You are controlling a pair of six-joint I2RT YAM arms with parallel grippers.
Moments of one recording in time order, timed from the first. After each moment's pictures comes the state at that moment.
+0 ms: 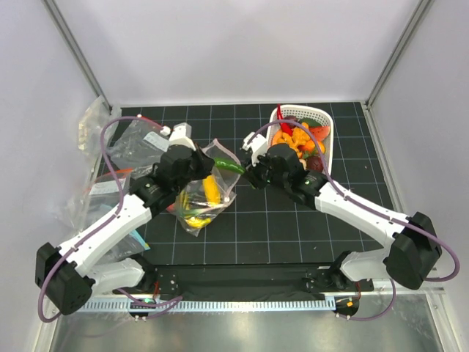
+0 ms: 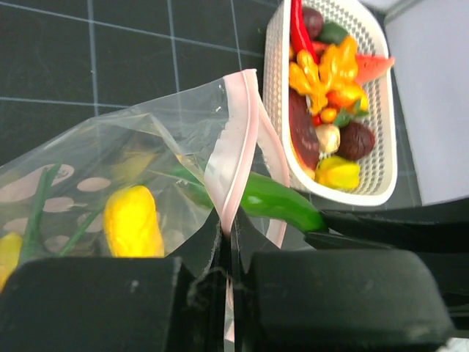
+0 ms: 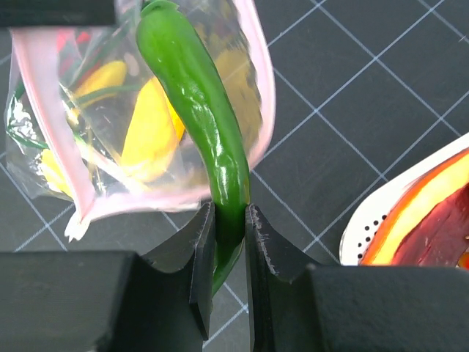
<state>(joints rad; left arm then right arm) -0.65 1.12 0.94 -0.21 -0.24 -0.68 0.75 1.31 0.98 -0.14 -0.06 -0.05</state>
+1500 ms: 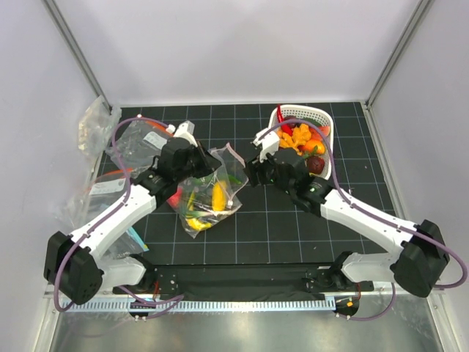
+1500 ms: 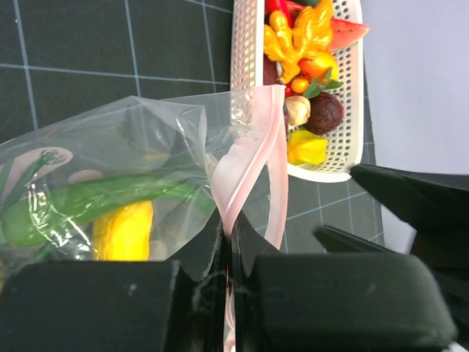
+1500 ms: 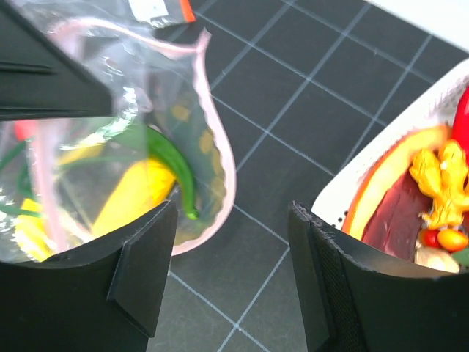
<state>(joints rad) -0.56 1.24 0.96 -0.18 0.03 -0.76 0.78 1.22 0.91 -0.02 0.14 0.03</state>
